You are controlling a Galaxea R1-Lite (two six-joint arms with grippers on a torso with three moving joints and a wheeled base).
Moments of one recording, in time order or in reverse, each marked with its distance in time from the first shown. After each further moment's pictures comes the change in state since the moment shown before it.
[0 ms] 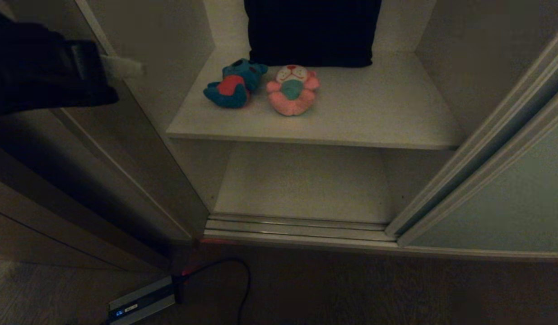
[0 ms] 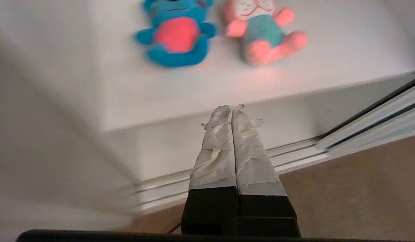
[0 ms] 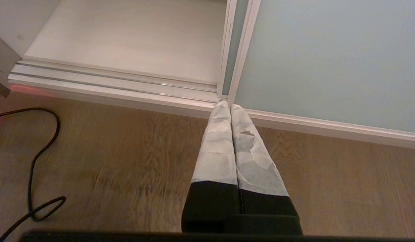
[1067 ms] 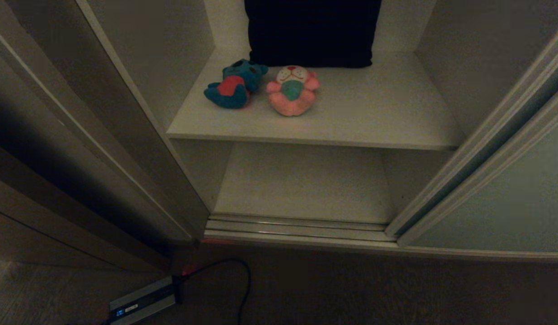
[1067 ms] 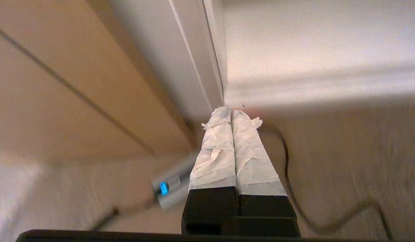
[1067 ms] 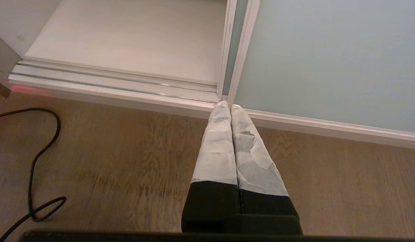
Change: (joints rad) left arm 0.156 -1.330 1.138 0.135 0.234 0.183; right arm 0.000 0.000 0.000 0.000 0.000 0.001
